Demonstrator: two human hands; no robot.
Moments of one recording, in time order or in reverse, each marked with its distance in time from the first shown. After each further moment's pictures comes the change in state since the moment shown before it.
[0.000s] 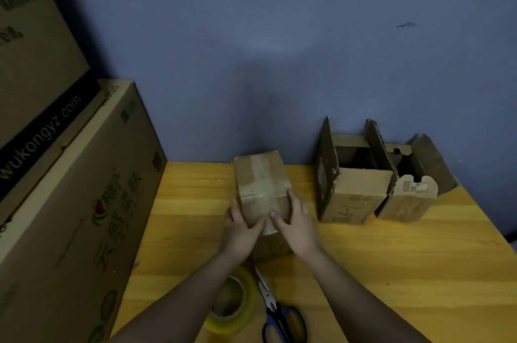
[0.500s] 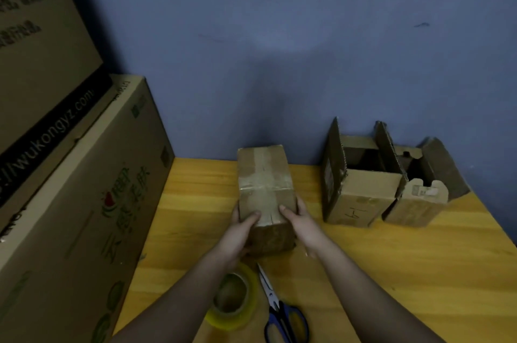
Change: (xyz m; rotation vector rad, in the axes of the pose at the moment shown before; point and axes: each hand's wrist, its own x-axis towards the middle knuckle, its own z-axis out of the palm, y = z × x) left_hand -0.017 0.009 -0.018 -0.680 -0.132 -0.220; right_hand 0.009 -0.007 -0.004 0.689 -0.230 0.204
